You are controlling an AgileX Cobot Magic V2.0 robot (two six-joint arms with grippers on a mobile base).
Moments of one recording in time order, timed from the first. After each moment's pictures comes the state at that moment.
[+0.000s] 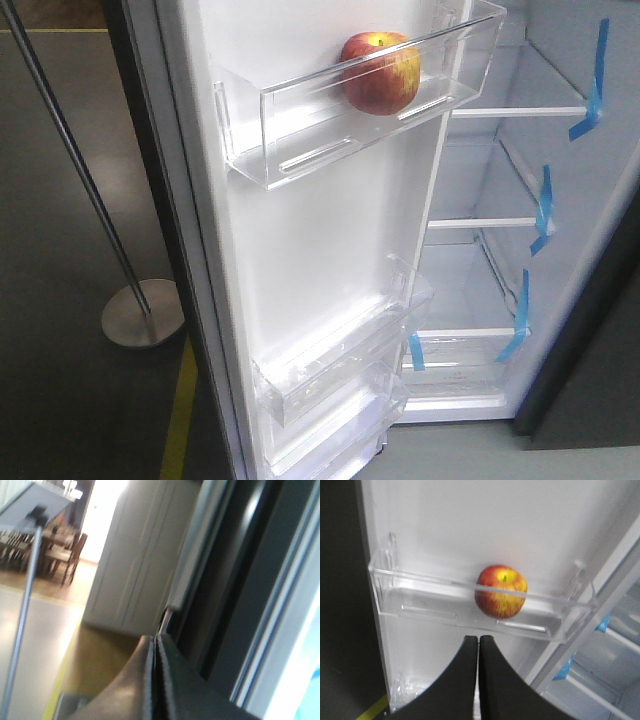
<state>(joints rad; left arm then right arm) -0.01 -0.01 0.02 0.21 -0.14 -0.64 0.14 1.10 -1.59 0.49 1.08 -0.57</state>
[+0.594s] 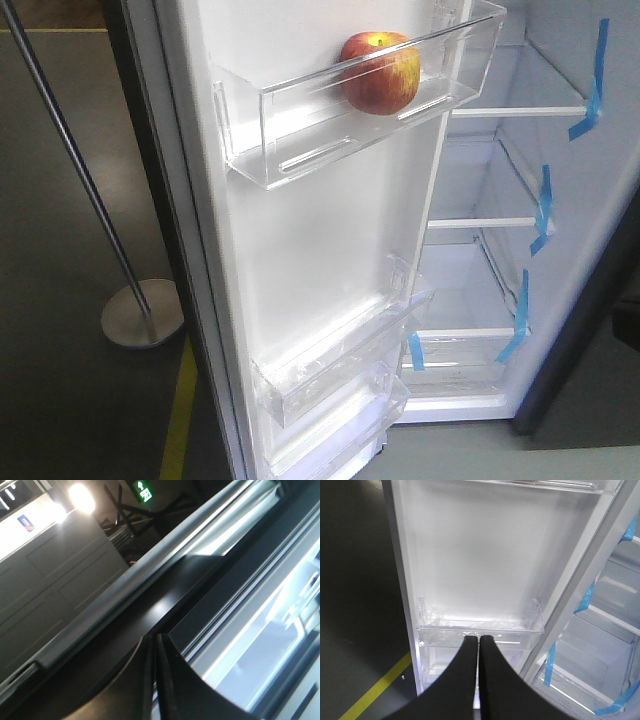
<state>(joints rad) -0.01 0.01 -0.09 0.09 -0.32 -1.15 0.14 0.58 -0.86 0.48 0.92 -0.57</state>
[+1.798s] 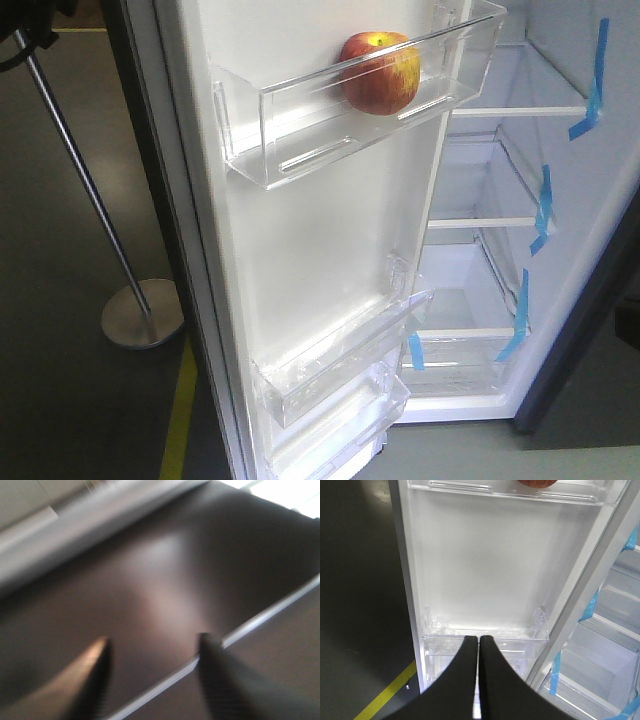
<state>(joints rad) -0.01 1.66 -1.42 0.78 -0.63 -1.99 0.14 0.56 -0.85 0.51 0.92 -0.57</state>
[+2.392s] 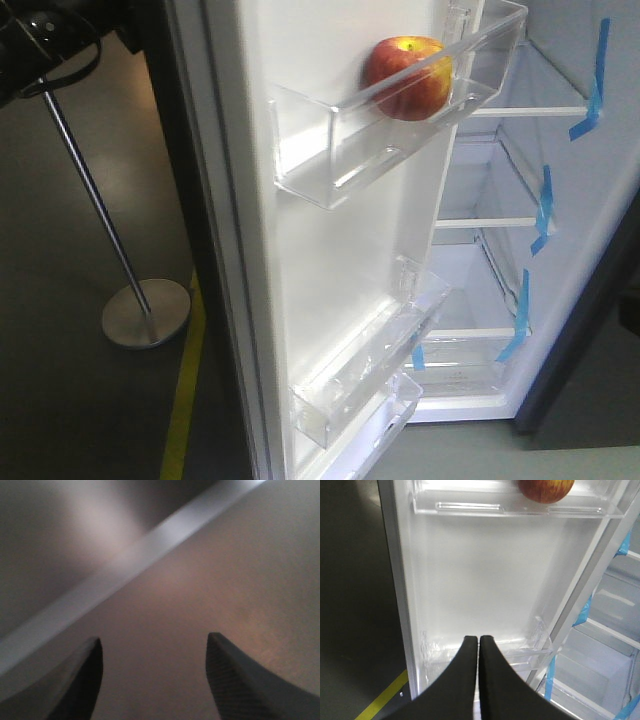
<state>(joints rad) -0.10 1.73 -1.47 1.02 -1.00 -2.14 0.14 0.56 -0.85 0.51 0.88 -0.57</state>
